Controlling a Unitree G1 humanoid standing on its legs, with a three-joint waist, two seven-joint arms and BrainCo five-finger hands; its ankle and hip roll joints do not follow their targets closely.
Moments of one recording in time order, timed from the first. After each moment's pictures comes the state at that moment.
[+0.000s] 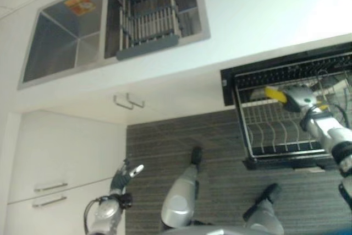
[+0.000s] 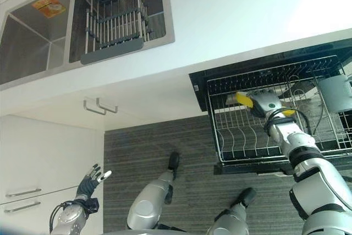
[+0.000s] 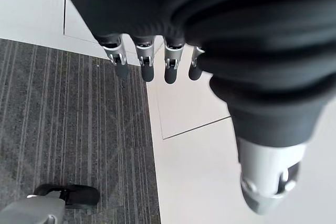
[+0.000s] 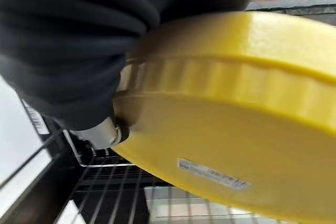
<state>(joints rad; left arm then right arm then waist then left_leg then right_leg) 0.07 0.34 -0.16 0.86 -0.49 -0.36 0.00 -0.69 -0.76 0.58 1.00 -0.78 -0.23 -0.46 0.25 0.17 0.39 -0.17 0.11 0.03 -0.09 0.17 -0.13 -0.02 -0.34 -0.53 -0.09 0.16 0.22</state>
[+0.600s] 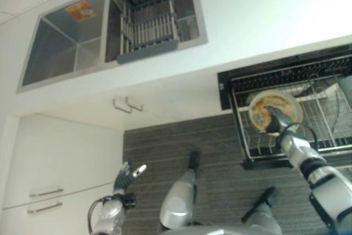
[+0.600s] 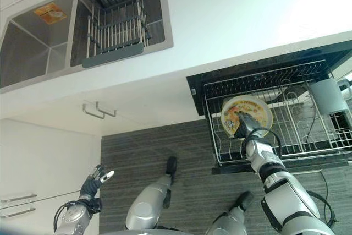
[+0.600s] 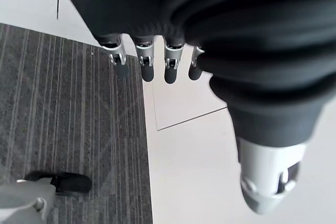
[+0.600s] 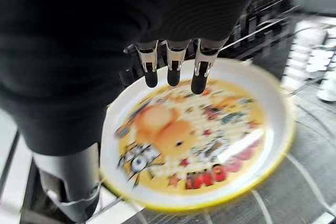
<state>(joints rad) 0.07 0.32 -0.16 0.86 -0.49 -0.34 0.02 -0.58 -0.54 0.40 1.08 -0.35 0.02 -0.27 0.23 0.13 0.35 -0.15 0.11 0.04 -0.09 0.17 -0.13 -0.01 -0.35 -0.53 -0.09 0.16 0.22</state>
